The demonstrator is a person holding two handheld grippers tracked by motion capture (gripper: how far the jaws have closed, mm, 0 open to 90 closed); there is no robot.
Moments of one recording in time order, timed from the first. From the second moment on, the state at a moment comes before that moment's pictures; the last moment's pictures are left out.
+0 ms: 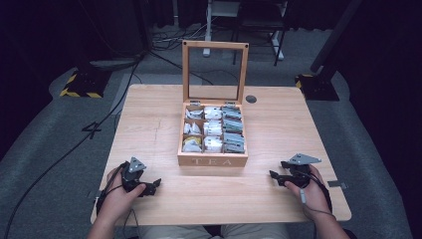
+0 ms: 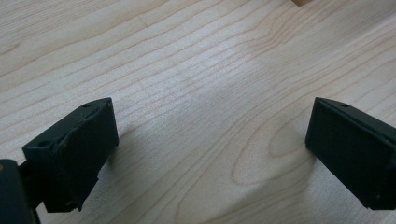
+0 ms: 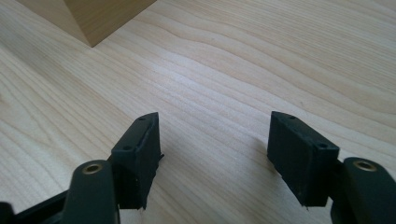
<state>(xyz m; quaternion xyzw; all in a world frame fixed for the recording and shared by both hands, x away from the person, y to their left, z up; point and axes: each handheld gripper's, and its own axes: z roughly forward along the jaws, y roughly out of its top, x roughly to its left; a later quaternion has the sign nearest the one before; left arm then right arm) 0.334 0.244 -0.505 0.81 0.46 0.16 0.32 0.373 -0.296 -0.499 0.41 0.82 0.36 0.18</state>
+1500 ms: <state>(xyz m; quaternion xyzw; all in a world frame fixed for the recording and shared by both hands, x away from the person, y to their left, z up) 0.335 0.243 -0.506 0.82 0.45 0.16 0.32 0.415 -0.191 -0.396 0.32 0.83 0.44 0.10</state>
